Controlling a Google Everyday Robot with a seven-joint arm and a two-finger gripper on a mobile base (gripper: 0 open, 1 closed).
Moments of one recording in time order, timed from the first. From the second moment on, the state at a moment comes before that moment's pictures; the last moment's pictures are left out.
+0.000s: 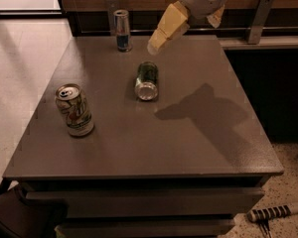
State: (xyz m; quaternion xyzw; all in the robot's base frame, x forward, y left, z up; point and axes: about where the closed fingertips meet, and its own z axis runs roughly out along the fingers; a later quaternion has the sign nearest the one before) arm 0.590 -0.090 0.984 -0.32 0.94 0.04 0.15
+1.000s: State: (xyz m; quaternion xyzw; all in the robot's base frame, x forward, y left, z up) arm 0.640 -0.072 0.945 -0.14 0.99 0.03 0.08
